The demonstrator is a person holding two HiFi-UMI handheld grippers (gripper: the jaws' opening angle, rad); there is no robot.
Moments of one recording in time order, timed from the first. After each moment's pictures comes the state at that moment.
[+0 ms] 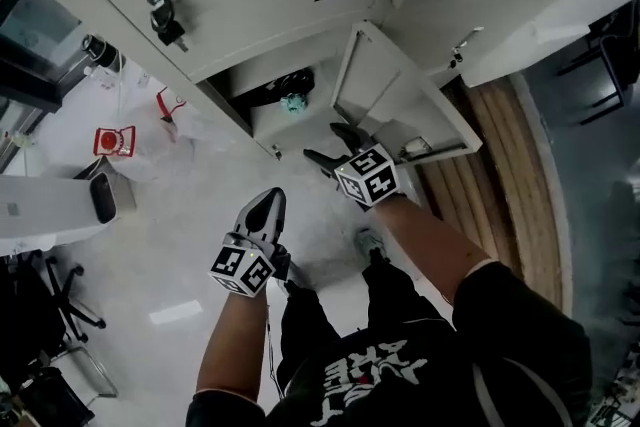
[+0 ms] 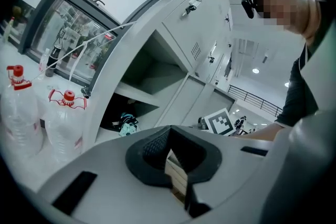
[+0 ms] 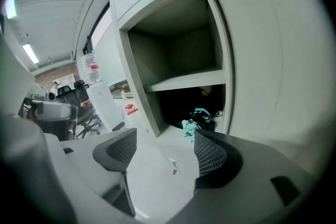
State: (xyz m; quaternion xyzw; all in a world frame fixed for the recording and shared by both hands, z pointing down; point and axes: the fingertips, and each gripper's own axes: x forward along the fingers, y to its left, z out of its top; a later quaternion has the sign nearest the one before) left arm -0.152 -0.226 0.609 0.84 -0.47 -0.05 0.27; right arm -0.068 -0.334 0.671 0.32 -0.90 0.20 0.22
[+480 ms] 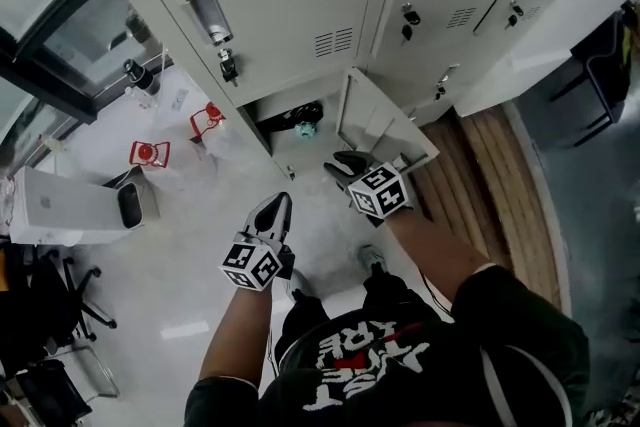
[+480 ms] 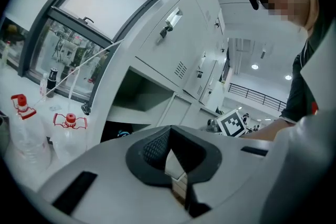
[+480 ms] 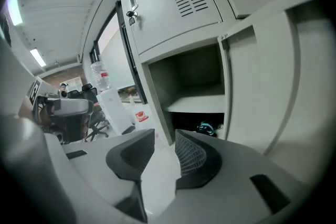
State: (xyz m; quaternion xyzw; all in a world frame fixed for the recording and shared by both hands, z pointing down) left arm -0.149 -0.203 0.497 0.84 -0.48 -0.05 0.24; right arm -0.050 -0.288 0.556 0.30 -0.91 0.20 0.21
